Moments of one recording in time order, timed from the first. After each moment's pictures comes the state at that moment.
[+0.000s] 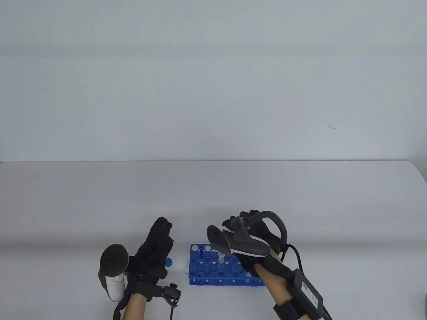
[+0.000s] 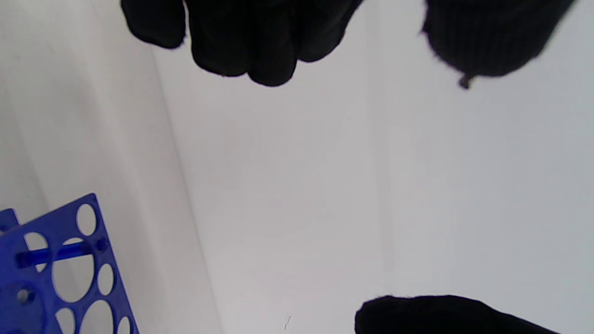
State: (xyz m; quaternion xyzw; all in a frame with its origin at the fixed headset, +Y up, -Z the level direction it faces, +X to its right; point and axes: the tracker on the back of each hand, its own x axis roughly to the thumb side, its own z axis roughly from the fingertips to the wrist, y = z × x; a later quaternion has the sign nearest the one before) left_hand -0.217 -0.710 -0.339 0.05 -0.04 0.64 0.77; right_hand 0.025 -0.587 -0.356 -0.23 0.12 -0.96 0.14
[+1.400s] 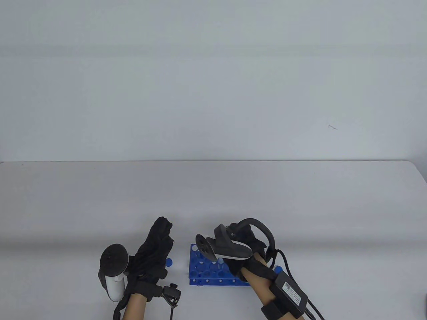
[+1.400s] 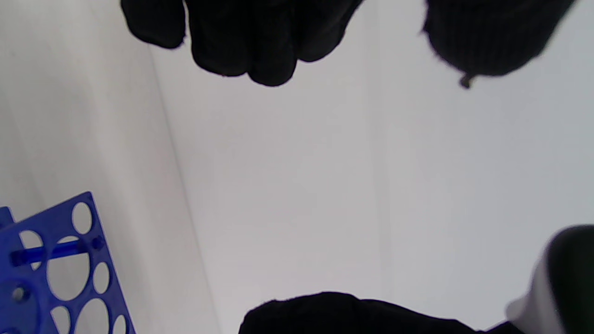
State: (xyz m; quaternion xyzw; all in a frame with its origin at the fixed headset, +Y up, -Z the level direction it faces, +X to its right) left_hand -0.218 -0.710 -0.339 0.05 -0.04 0.64 0.76; right_hand 0.007 -0.634 -0.367 -0.24 0.04 -0.95 0.18
